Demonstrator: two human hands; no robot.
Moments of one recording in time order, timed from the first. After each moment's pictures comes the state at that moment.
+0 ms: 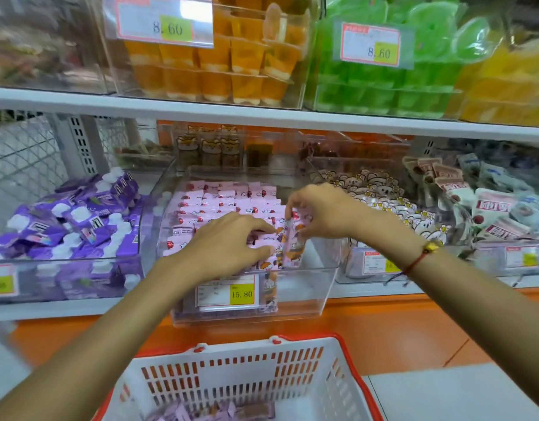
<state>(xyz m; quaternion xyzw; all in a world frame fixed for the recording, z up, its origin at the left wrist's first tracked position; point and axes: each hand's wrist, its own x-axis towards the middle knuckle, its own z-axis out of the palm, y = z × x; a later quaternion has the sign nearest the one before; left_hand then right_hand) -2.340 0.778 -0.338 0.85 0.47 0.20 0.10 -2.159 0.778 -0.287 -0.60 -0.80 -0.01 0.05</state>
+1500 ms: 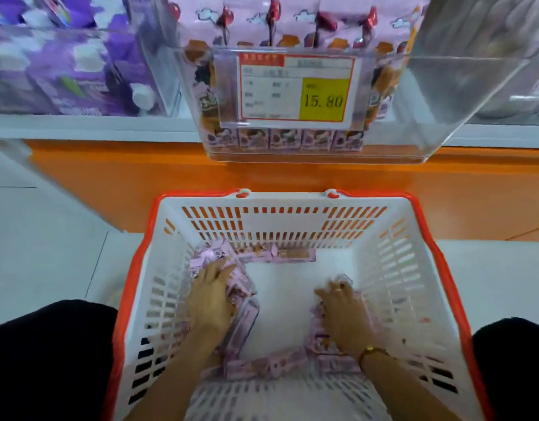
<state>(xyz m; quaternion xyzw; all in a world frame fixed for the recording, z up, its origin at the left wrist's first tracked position) -2.422 0.641 -0.698 0.67 0.71 0.07 0.22 -2.174 0.615 -0.711 -0.66 -0.73 0.13 -0.10</state>
